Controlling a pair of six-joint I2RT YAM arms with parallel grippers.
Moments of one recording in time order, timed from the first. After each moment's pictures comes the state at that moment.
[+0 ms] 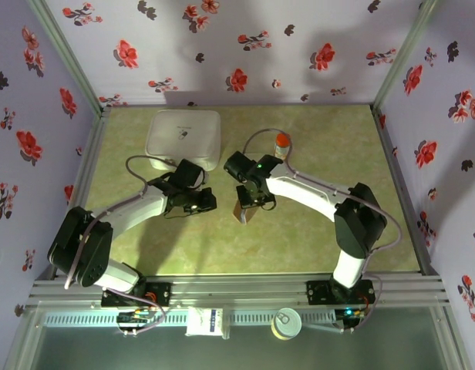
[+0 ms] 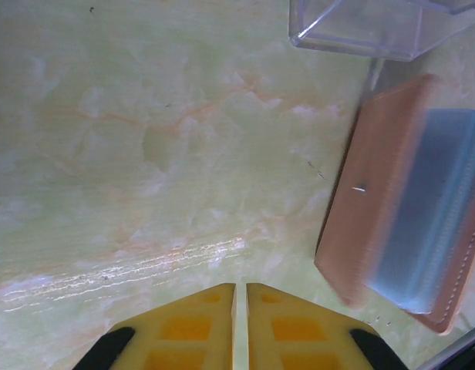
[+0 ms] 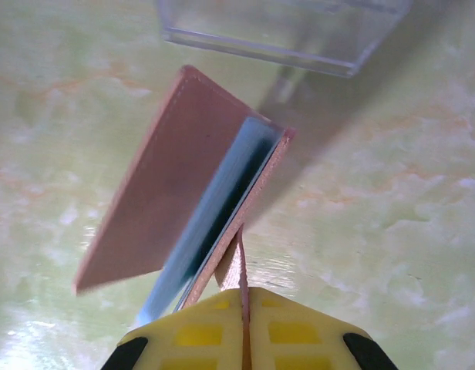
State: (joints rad) left arm -0.60 1.46 0.86 -0.45 0.29 -0.70; right arm 0.89 1.77 1.43 -1.02 0.12 0.62
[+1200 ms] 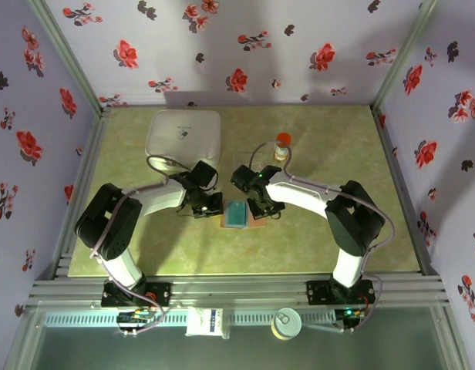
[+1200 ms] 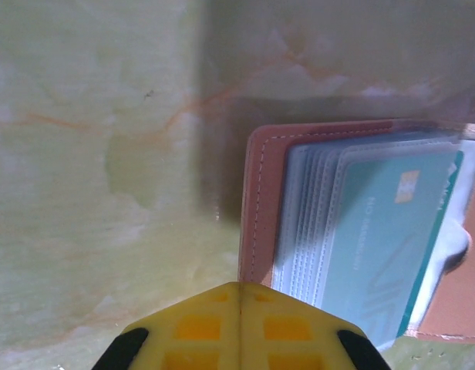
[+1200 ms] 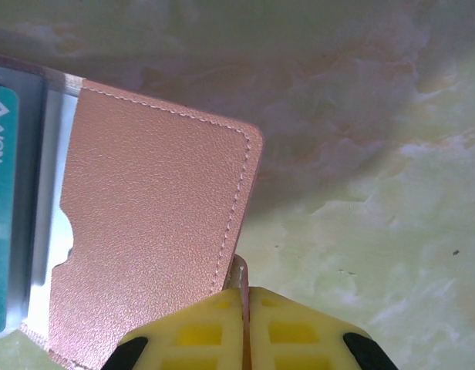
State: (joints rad) left arm -0.65 1.71 0.95 -0.44 0.31 -0.69; right arm 0.85 1.78 1.24 -0.98 0.23 0.58
